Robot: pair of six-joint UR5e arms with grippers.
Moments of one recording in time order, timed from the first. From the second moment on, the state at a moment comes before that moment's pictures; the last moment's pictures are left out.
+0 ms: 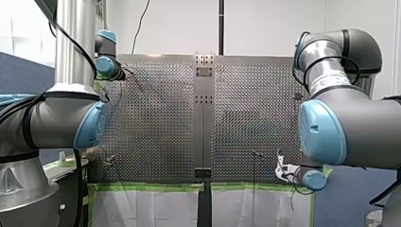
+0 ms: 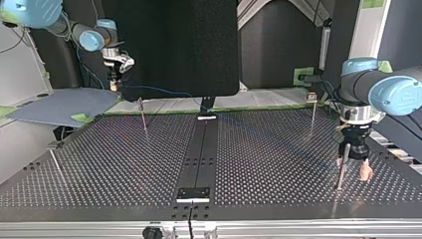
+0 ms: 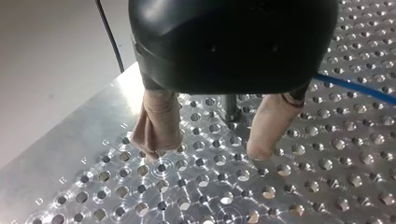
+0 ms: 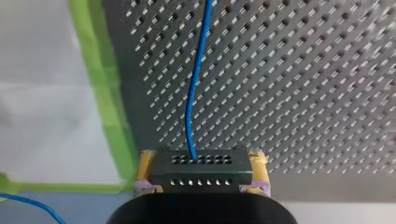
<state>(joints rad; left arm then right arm) 0.22 -1.66 -1.71 -2.86 -1.47 -2.26 1.61 -0.62 1.85 -1.06 1.33 1.65</state>
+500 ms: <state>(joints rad) 0.22 -1.66 -1.71 -2.86 -1.47 -2.26 1.59 -0.72 1.84 -1.02 1.23 1.70</state>
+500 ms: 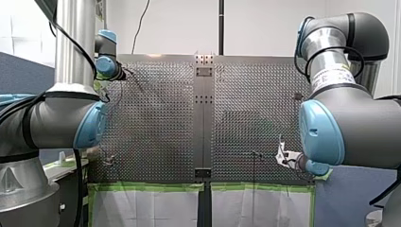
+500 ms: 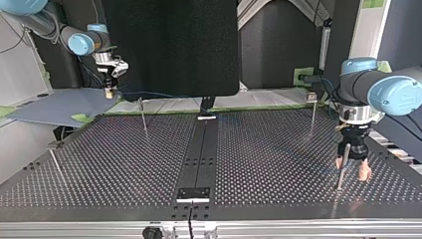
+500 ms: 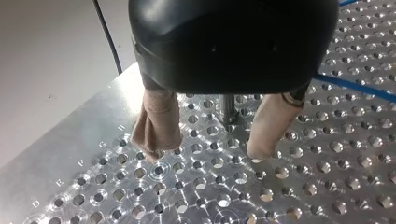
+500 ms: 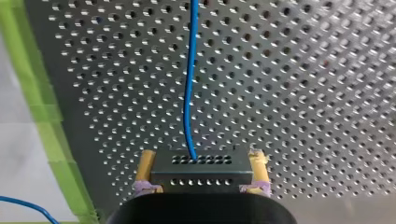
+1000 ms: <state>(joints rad) 0.20 -1.66 -1.72 -2.89 -1.52 -2.28 1.58 -0.72 1.84 -1.03 1.25 1.75</state>
